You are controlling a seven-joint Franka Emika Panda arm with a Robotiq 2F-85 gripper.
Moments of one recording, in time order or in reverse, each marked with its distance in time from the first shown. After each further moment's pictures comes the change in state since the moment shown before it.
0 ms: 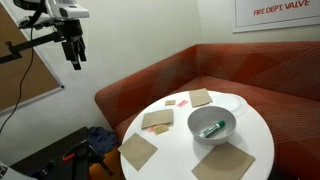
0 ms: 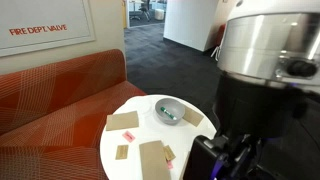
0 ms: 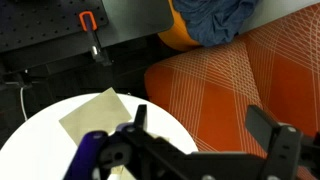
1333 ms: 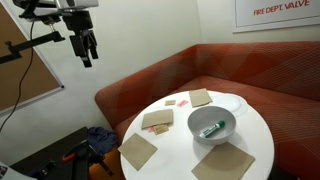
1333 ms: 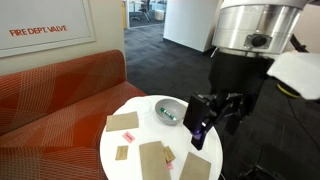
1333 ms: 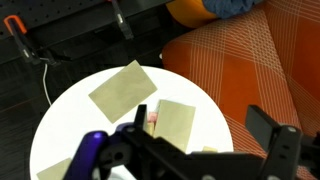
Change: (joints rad) arm -0.097 0.046 -0.051 0.048 -0.118 0.012 -0.003
